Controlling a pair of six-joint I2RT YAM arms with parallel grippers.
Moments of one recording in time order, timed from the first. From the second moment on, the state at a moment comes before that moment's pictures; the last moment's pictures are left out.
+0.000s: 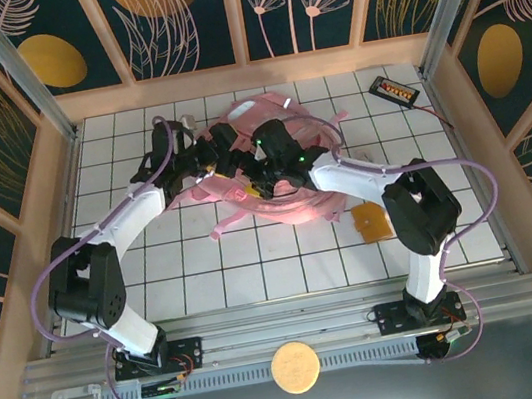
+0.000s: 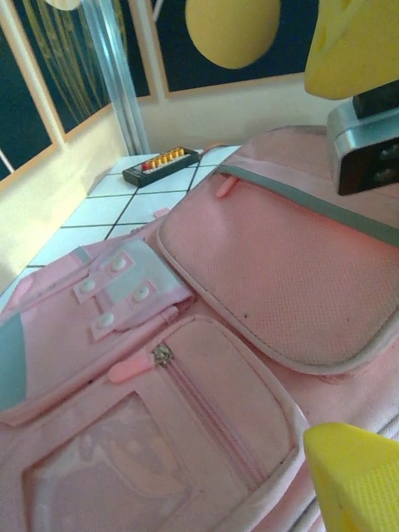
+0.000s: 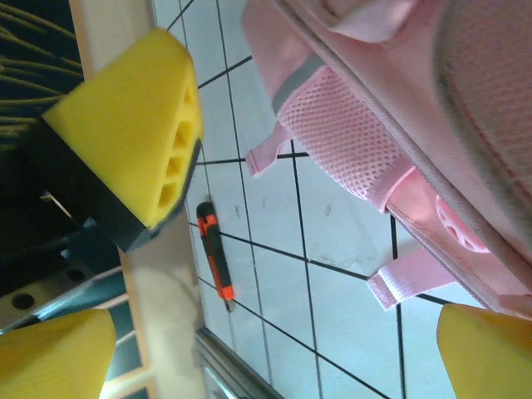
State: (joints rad) left arm -0.36 1.63 1.17 -0.05 0.36 -0.89; right arm 0.72 1.82 1.33 -0.16 -0.44 1.10
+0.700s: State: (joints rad) left arm -0.50 1.83 1.69 -0.44 0.21 -0.46; right arm 0.59 1.28 1.06 -0.41 -0.30 0.63
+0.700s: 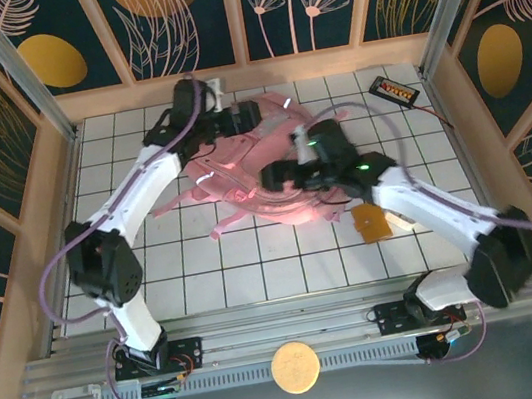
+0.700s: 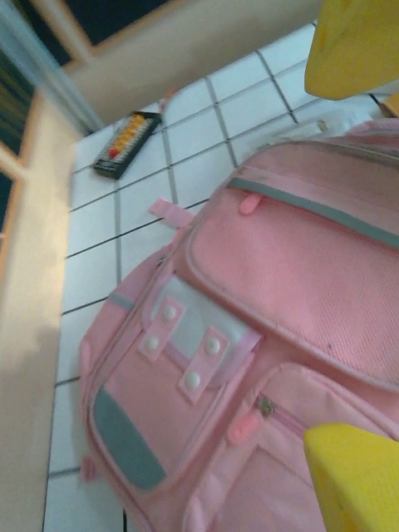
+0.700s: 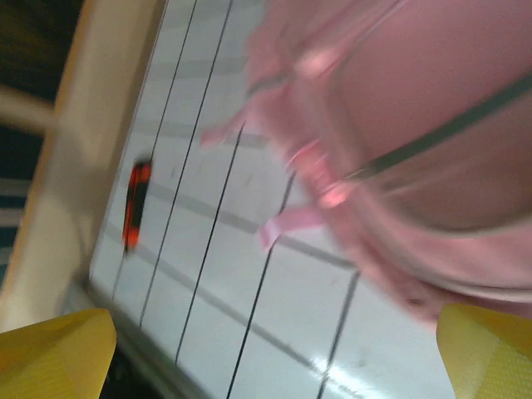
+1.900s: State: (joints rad) left arm -0.81 2.33 2.26 -0.92 -0.33 -0.13; right arm 0.06 1.15 0.92 -0.56 -0.32 0.78
